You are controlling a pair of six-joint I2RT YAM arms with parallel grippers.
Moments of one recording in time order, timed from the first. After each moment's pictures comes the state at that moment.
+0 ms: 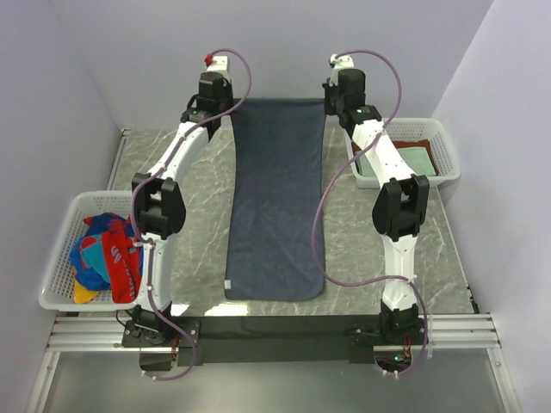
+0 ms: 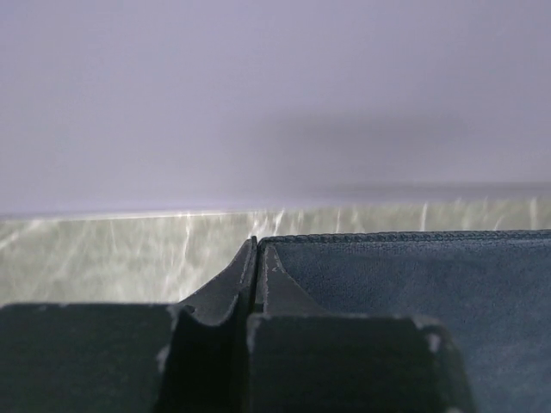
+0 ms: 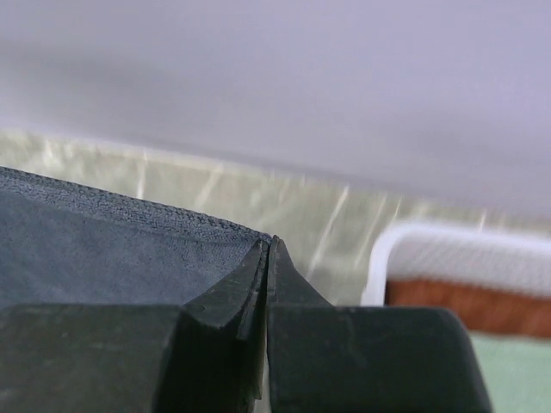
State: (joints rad) left arm -0.27 2.28 2.22 -0.26 -0.17 -0.17; right arm 0.23 2.22 2.18 -0.35 0.09 -0.01
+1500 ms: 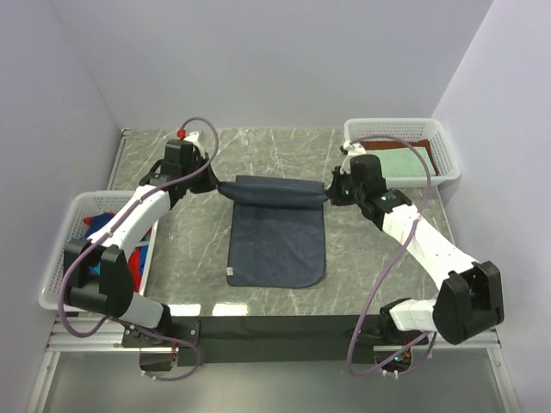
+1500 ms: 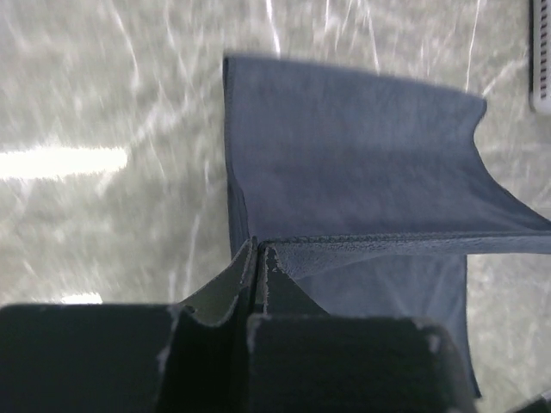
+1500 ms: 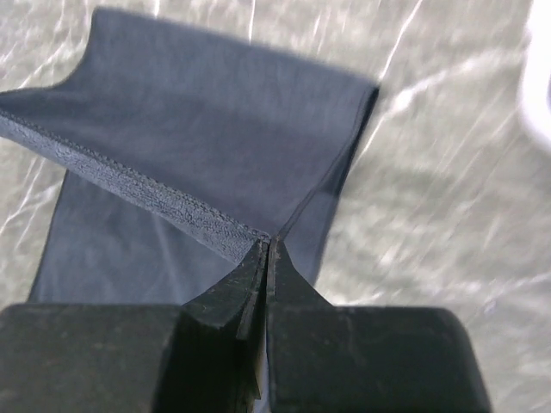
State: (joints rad) left arm -0.23 1.47 1.13 -0.33 0.15 -0.40; right arm 0.36 1.30 0.99 -0.31 -0.05 0.24
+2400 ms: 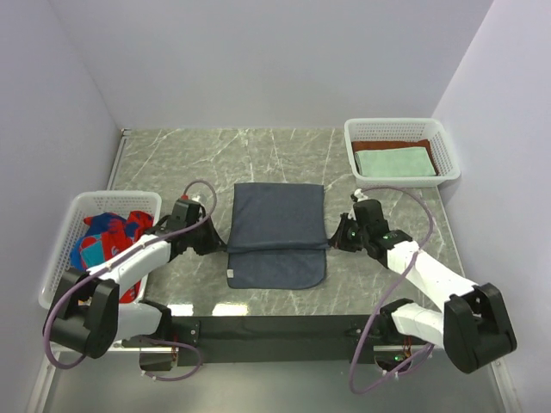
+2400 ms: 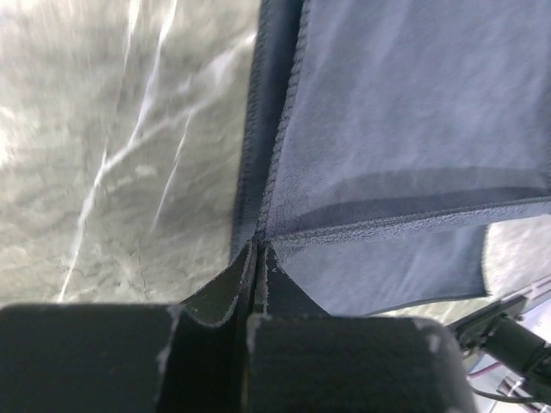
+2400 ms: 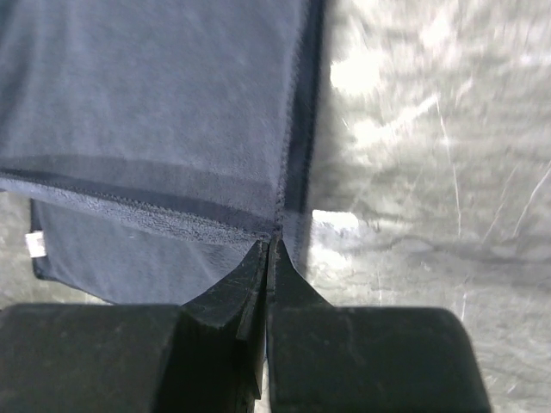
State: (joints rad) left arm -0.32 1.21 0.58 -0.26 0.24 -0.69; right arm 0.36 1.10 0.55 -0.26 -0.14 0.54
